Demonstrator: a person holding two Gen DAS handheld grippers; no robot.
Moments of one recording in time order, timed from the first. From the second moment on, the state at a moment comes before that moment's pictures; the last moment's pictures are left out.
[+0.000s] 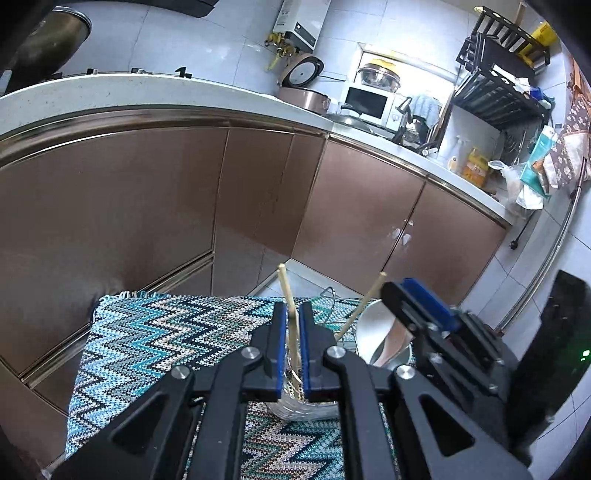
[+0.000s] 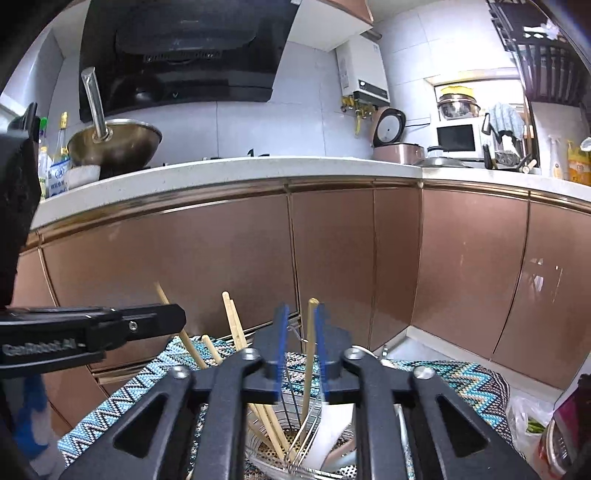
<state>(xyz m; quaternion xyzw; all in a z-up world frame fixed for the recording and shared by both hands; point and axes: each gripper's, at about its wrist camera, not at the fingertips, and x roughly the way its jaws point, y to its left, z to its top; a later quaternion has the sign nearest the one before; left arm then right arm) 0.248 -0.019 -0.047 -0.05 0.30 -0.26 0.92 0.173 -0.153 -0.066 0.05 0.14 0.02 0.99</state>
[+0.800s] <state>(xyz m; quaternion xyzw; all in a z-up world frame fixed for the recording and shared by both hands) 0.128 0.065 0.003 -0.08 0.24 -0.20 0.95 0.033 -0.141 -0.012 0.07 0.11 -0.03 0.99</state>
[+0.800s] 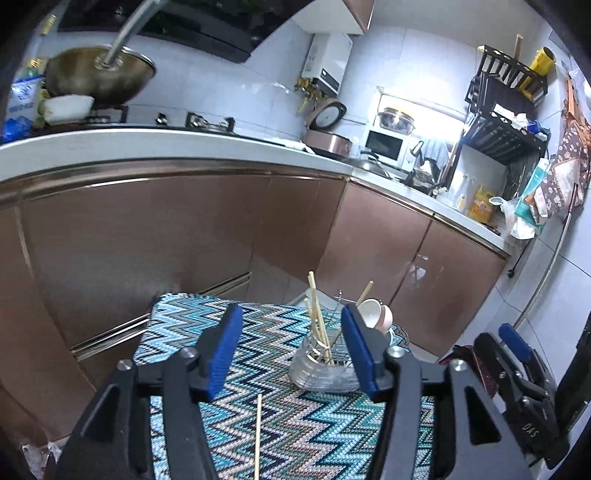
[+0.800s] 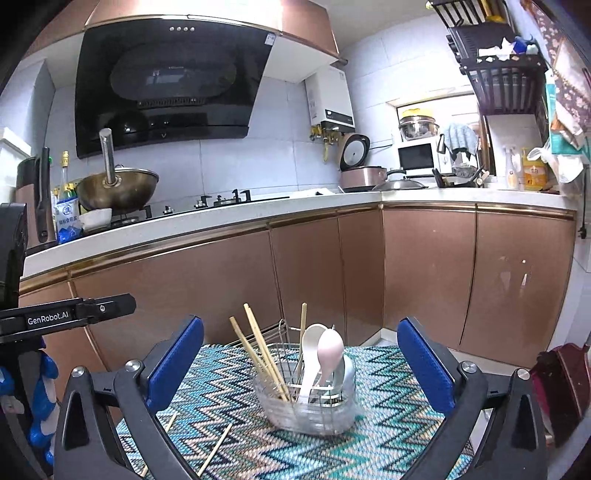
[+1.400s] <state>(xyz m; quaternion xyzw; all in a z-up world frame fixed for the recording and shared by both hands) 0.026 0.101 0.009 -0.06 0.14 -0.14 0.98 -0.055 -0.129 -0.005 0.09 0.09 -0.04 0.99</state>
